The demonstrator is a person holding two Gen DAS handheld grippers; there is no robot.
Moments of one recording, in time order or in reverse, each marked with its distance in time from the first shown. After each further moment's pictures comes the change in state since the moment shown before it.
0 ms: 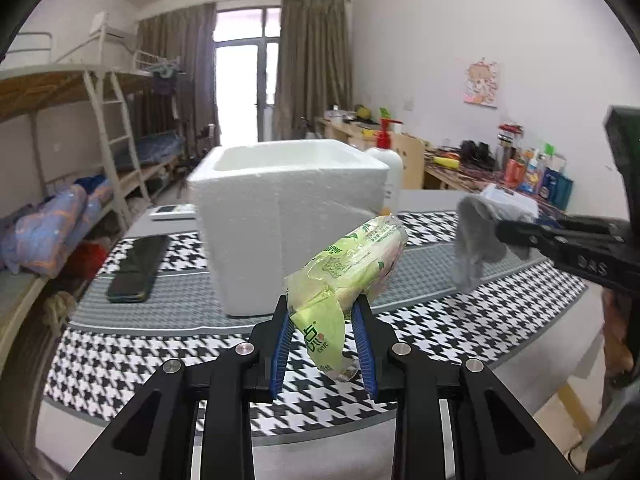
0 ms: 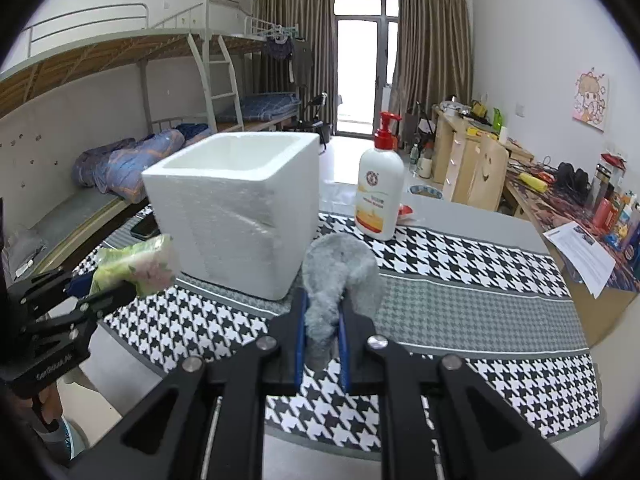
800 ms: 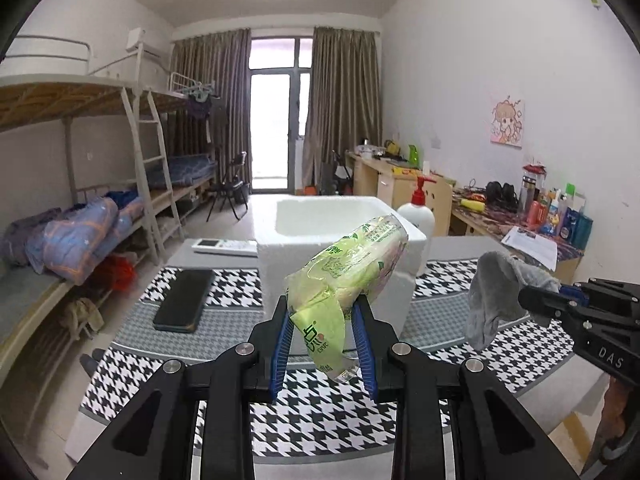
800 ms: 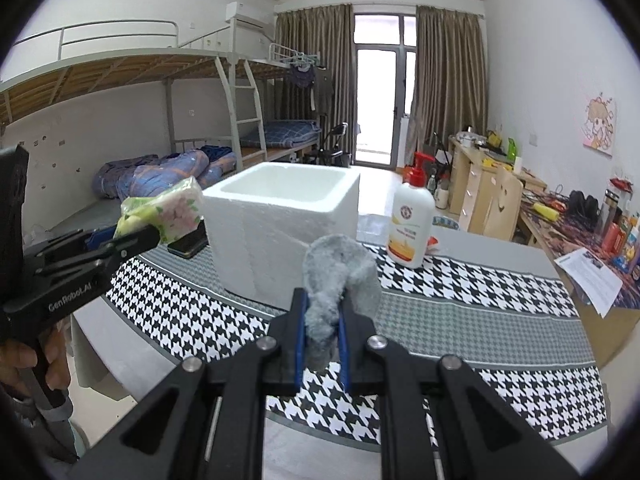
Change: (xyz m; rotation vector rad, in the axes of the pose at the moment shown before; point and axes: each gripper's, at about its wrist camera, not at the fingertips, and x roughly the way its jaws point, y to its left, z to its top) left arm -0.042 0.025 0.026 -0.042 -0.129 0.092; right arm -0.032 0.043 0.003 -0.057 -0.112 0.058
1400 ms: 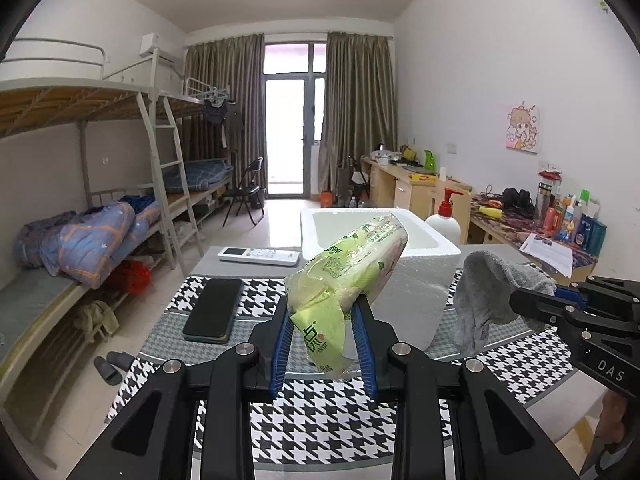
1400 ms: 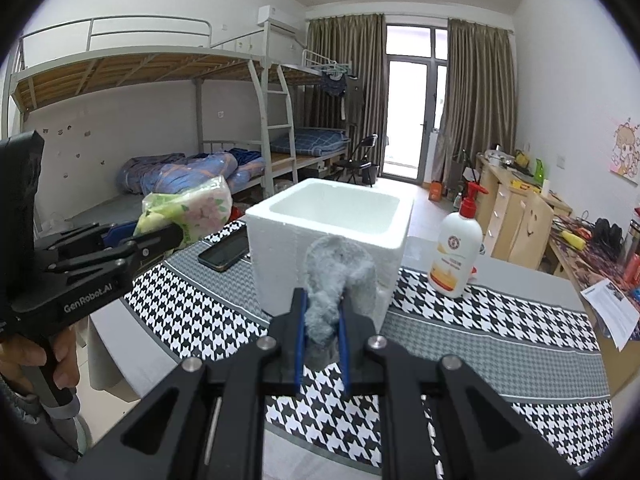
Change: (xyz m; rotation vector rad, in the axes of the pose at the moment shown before) left arm 0.001 0.026 0.009 -0.008 -0.010 0.050; right arm 0.015 0.031 0.022 -0.058 -0.028 0.072
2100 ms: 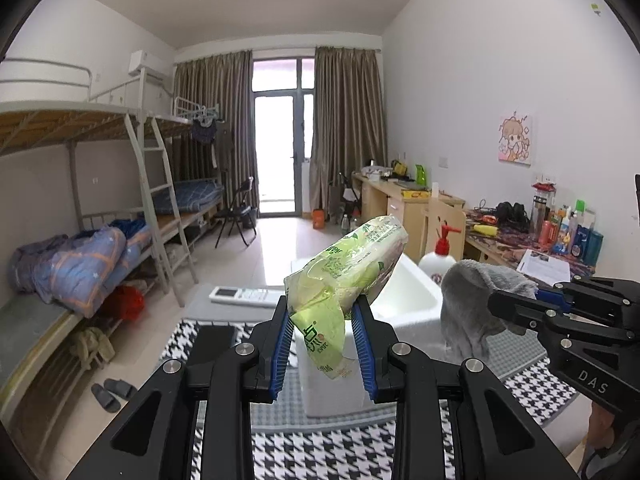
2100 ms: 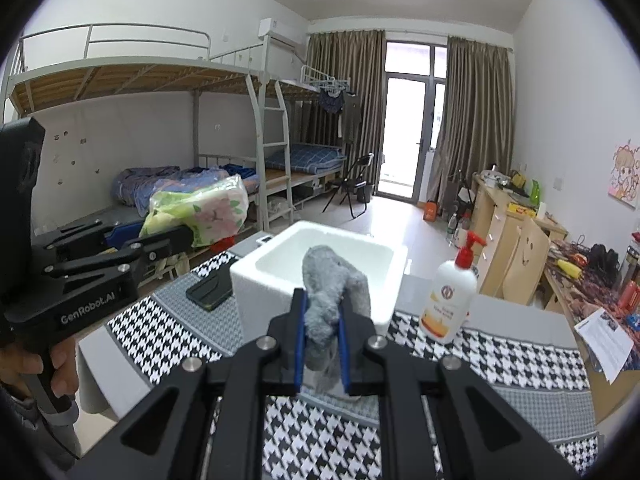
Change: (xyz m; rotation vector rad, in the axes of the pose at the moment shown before) left arm 0.016 -0.003 0.053 0.042 -0.063 -0.024; right arm 0.016 -0.010 0.048 -0.028 -0.060 -0.032
